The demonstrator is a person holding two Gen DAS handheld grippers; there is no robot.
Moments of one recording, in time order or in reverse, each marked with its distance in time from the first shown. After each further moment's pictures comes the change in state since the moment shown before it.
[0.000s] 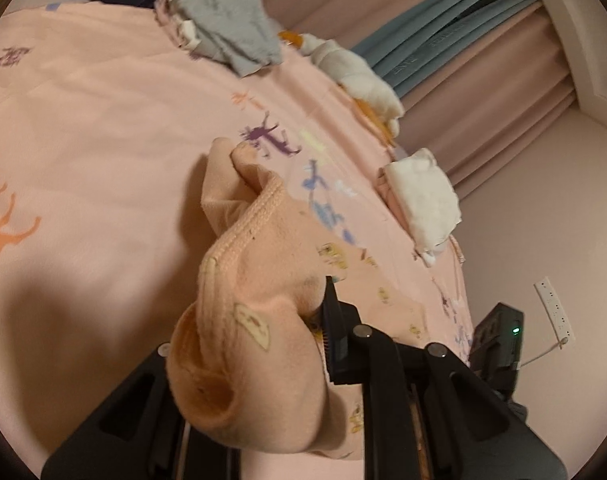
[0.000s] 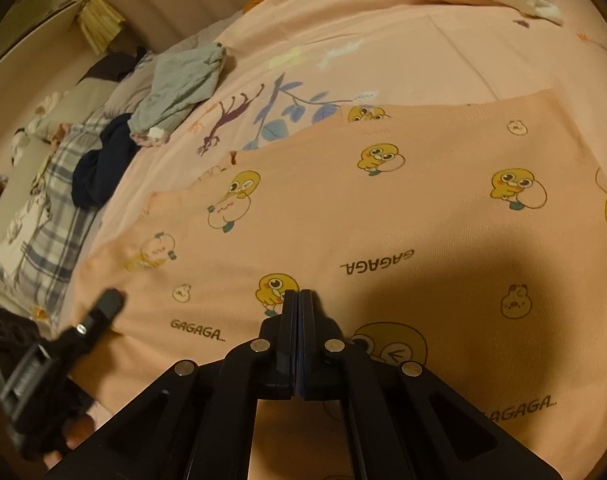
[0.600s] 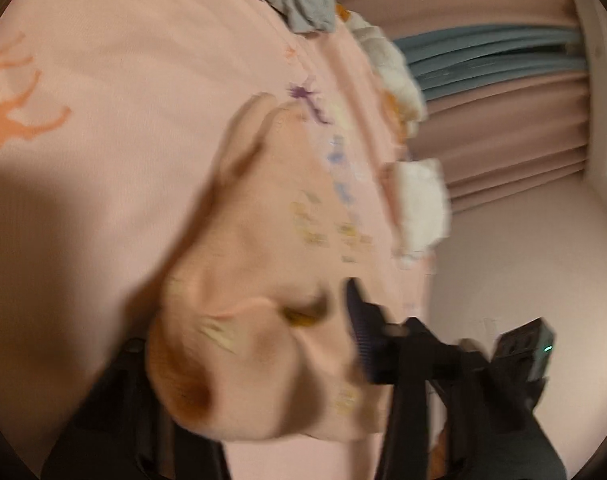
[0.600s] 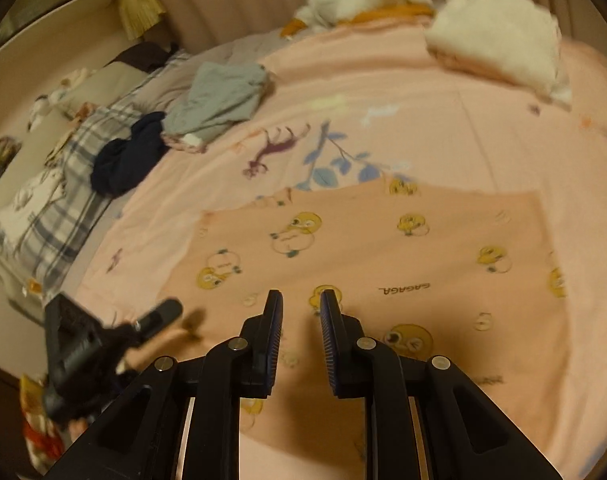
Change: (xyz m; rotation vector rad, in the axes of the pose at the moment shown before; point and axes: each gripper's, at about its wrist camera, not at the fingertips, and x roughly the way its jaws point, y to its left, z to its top) left arm -0.003 0.041 -0.004 -0.280 0.134 -0.034; right arm -0.035 0.039 0.010 -0.085 -0.056 -0.080
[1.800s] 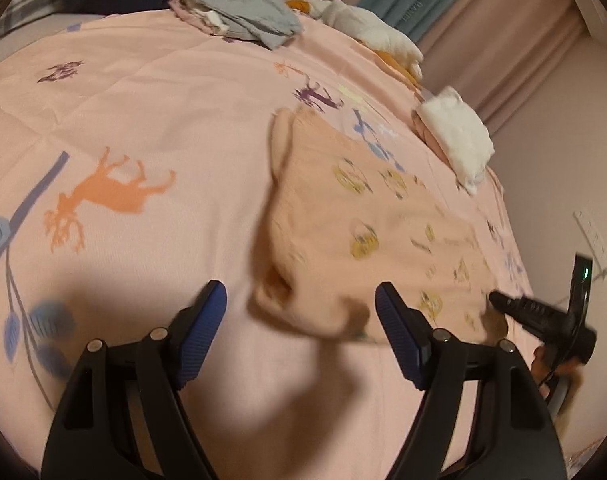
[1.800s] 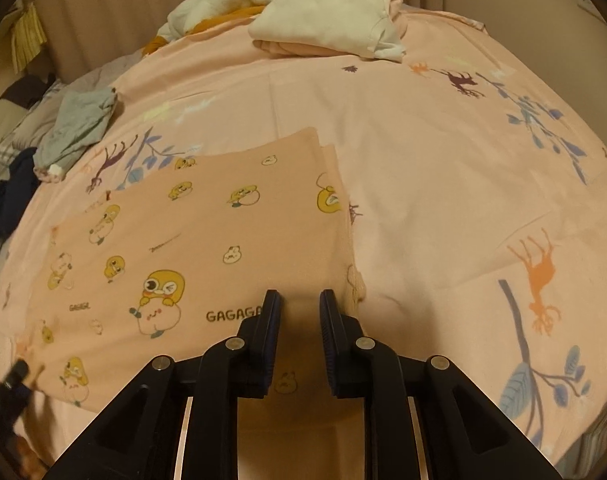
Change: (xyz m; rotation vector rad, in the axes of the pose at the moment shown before) left arm -0.059 -0.022 -0.037 0.442 0.030 0.239; right arm -0.061 -0.085 -0.048 0.171 -0.063 -0.397
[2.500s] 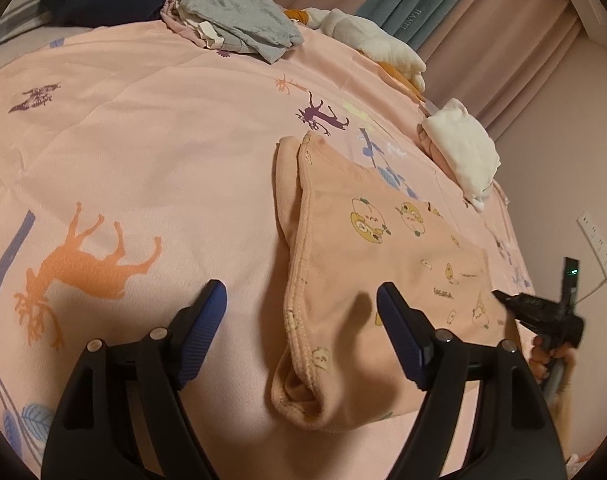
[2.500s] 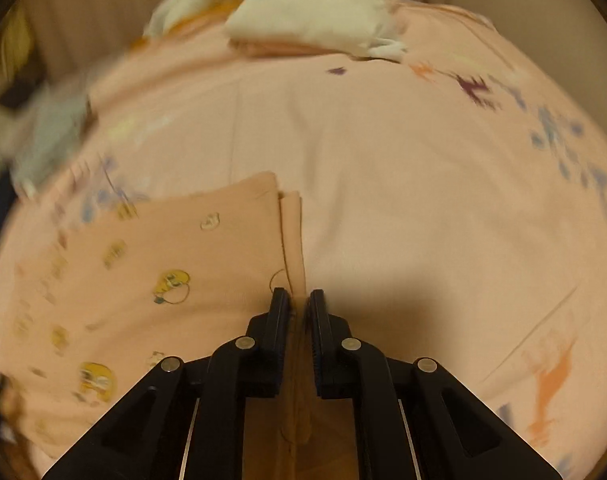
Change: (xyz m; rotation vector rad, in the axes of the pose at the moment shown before) left arm 0.035 0.021 0.035 0.010 -0.058 0.022; right arm 0.041 -0.037 0.046 0.062 -0.003 0.040
